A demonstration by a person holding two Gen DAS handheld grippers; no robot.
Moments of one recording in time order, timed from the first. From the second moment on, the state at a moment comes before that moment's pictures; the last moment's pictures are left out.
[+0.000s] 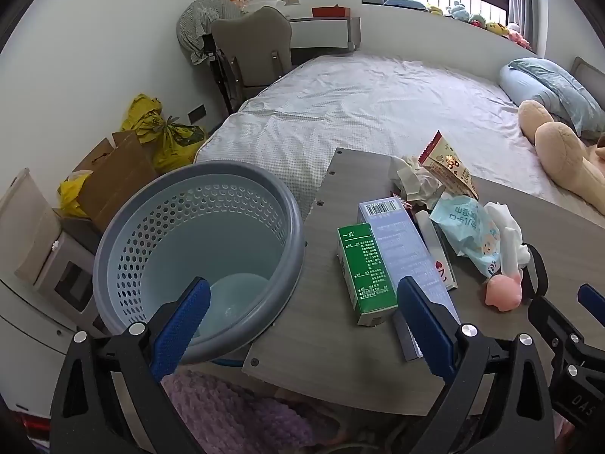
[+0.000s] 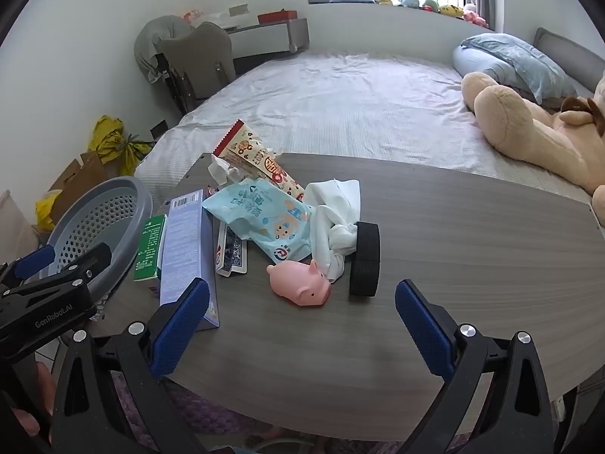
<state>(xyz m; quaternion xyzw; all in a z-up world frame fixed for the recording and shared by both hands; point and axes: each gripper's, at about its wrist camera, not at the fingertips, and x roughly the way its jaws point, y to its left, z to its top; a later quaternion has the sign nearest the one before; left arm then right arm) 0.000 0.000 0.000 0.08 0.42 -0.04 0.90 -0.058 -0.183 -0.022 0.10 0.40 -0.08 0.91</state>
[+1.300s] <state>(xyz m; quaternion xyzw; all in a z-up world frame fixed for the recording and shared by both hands) -0.011 -0.004 0.008 0.08 0.41 -0.04 0.91 -0.062 -0.187 -0.013 0.10 0.39 -0.09 0.91</state>
